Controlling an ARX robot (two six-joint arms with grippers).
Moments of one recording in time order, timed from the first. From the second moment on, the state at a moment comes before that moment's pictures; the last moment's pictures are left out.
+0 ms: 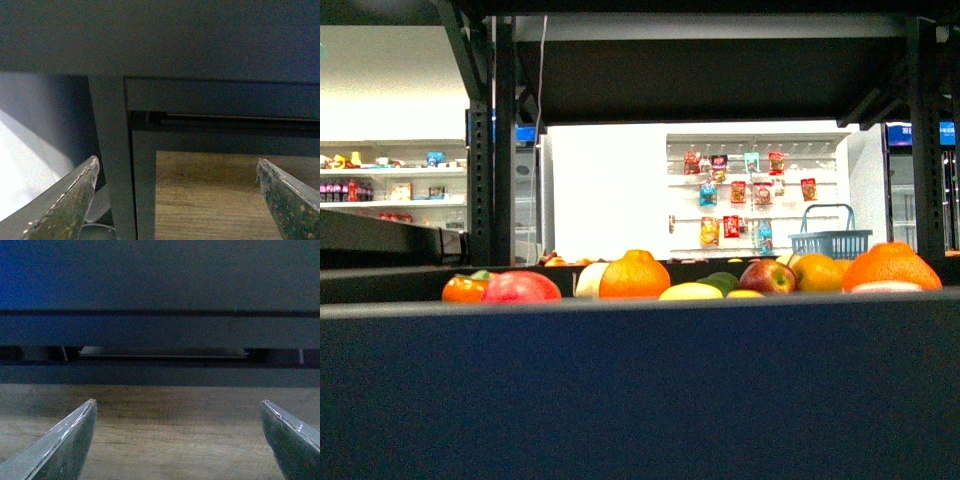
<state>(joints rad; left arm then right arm) 0.00 0.00 0.01 -0.01 0.00 0.00 0.00 0.00 0.02 0.00 0.00 0.00</state>
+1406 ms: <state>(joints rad) 0.00 0.00 0.01 -0.01 0.00 0.00 0.00 0.00 0.02 0.00 0.00 0.00</state>
